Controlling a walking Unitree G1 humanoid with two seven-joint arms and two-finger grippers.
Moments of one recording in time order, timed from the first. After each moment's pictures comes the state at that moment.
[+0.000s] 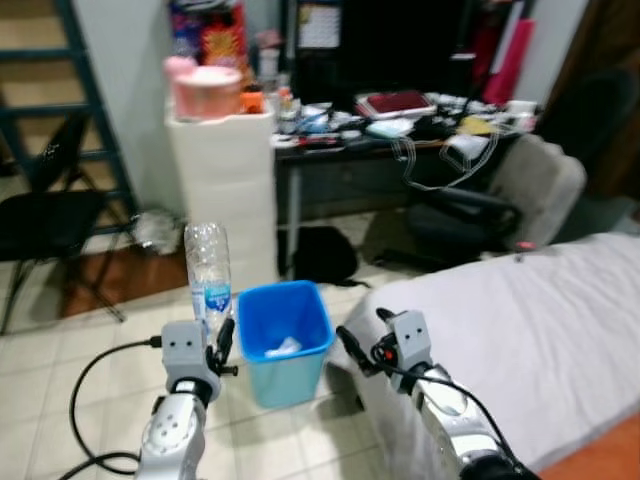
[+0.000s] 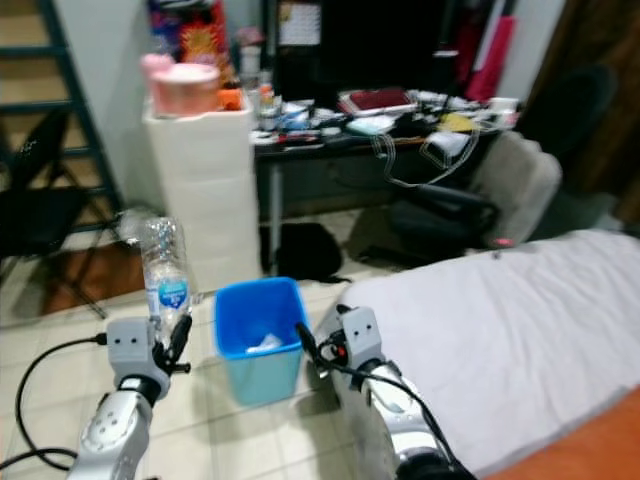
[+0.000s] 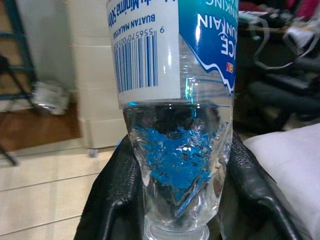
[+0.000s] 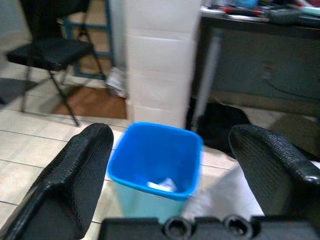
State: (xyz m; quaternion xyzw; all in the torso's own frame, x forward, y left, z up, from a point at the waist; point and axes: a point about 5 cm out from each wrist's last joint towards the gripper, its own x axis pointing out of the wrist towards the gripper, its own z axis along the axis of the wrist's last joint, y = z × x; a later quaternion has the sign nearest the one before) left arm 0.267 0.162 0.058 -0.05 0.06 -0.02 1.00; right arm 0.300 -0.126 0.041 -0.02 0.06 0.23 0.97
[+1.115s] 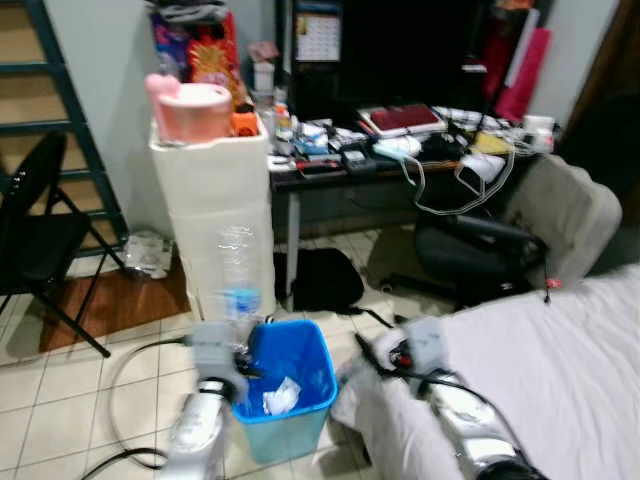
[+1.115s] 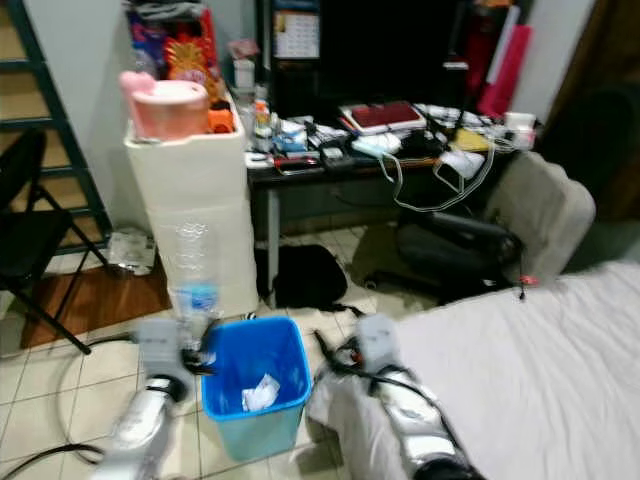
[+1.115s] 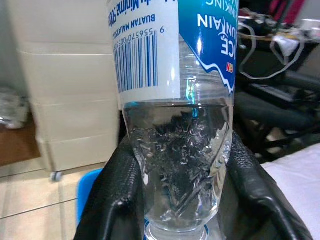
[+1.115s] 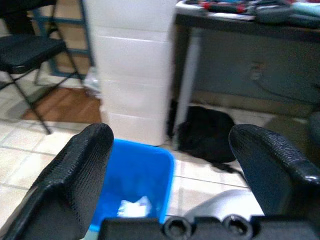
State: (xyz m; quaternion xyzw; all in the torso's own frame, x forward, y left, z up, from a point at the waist) left arm 0.269 0.140 0.053 -0.06 0.07 -0.07 0.99; right arm 0.298 -0.138 0.037 -0.02 0.07 0.22 0.97
